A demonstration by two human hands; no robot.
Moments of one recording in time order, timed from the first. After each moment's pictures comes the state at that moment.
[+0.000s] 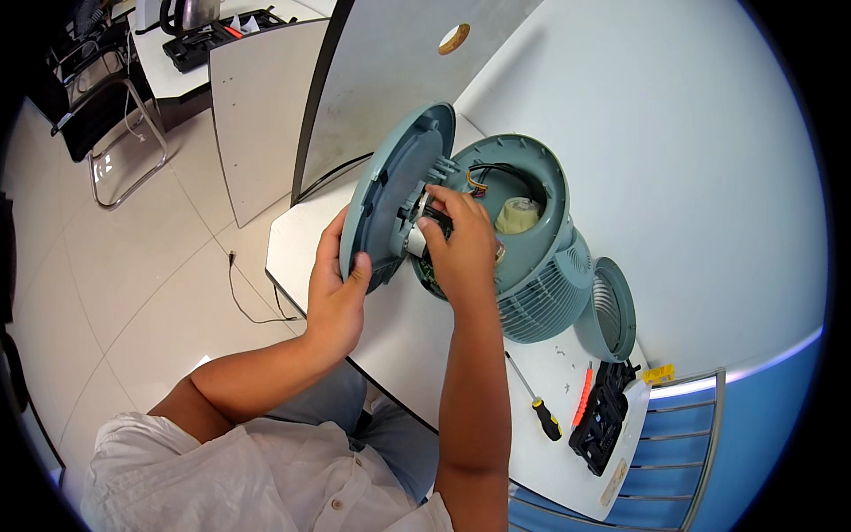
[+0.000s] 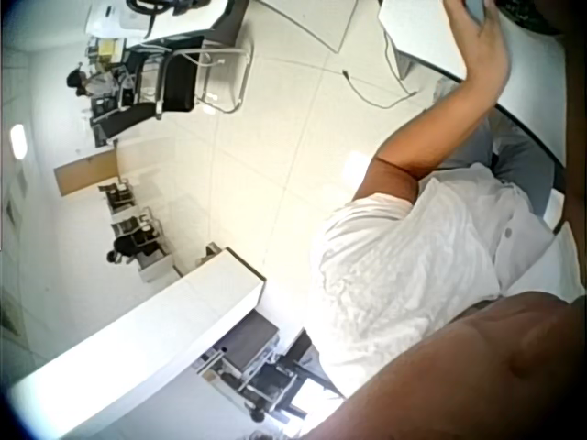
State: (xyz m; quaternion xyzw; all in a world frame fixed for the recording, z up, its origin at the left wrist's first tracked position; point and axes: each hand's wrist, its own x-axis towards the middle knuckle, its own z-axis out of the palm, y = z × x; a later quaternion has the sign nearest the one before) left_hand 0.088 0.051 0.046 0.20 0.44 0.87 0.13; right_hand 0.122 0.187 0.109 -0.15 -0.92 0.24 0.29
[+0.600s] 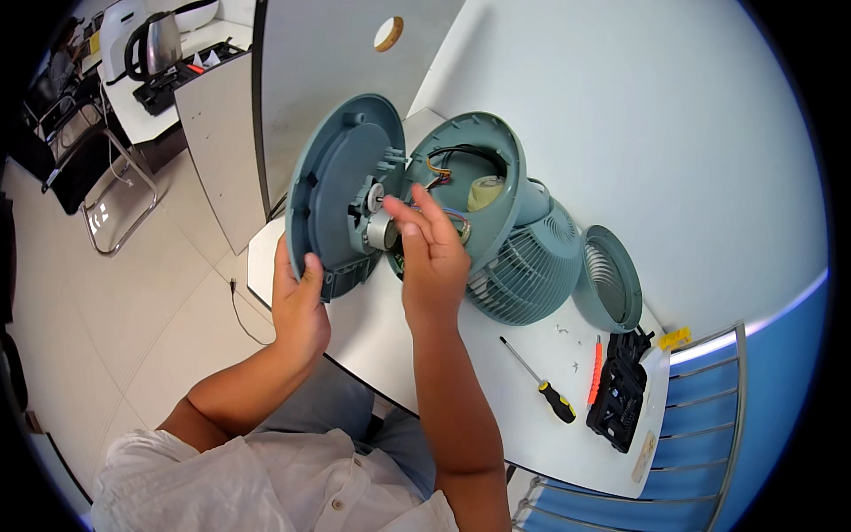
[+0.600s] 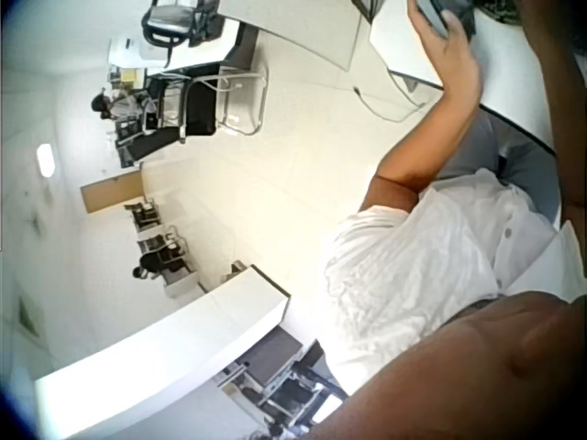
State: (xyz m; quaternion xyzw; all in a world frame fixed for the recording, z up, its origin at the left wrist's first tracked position) left_hand 0.090 0.048 0.043 0.19 0.39 0.89 0.15; right_hand 0.148 0.159 0.097 -0.14 -0.70 0.57 0.40
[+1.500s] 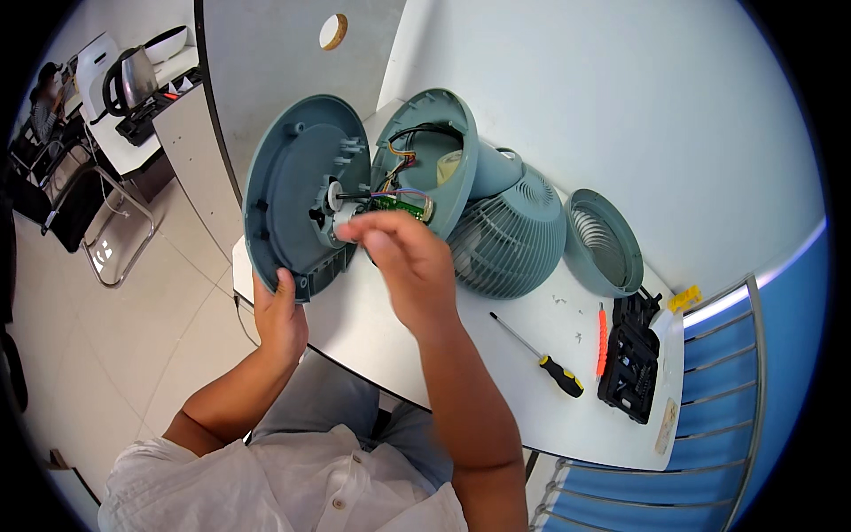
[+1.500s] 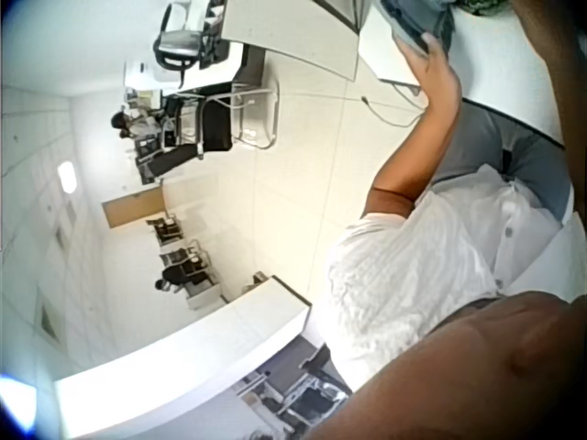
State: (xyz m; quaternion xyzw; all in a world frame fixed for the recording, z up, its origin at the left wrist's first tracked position) left_hand 0.099 0.043 0.008 0.23 0.43 0.86 0.13; right_hand 0.194 0.163 0.110 -0.05 -0.70 0.63 0.33
